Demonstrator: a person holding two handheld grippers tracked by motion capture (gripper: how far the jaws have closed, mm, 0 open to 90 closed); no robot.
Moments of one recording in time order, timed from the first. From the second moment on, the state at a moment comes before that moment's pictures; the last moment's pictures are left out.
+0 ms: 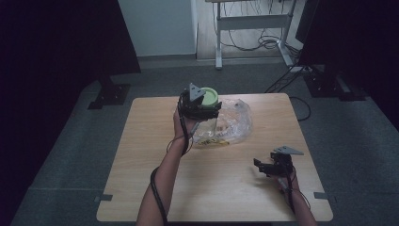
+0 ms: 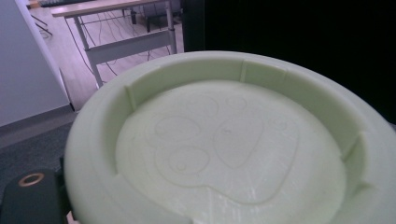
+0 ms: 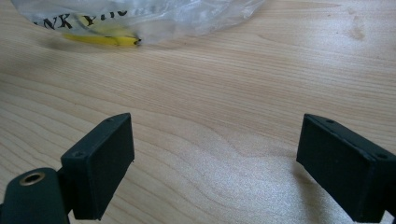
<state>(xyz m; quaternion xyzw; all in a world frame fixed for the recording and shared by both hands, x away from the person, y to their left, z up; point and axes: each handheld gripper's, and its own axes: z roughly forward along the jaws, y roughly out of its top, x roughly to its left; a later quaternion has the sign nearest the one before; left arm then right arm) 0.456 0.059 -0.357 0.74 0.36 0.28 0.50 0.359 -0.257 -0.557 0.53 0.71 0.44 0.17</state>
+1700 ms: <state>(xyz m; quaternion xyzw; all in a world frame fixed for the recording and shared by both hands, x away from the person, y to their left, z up) 0.531 0.027 -0.432 0.74 0.41 0.31 0.44 0.360 -0.254 -0.557 0.52 0.72 0.43 0.17</state>
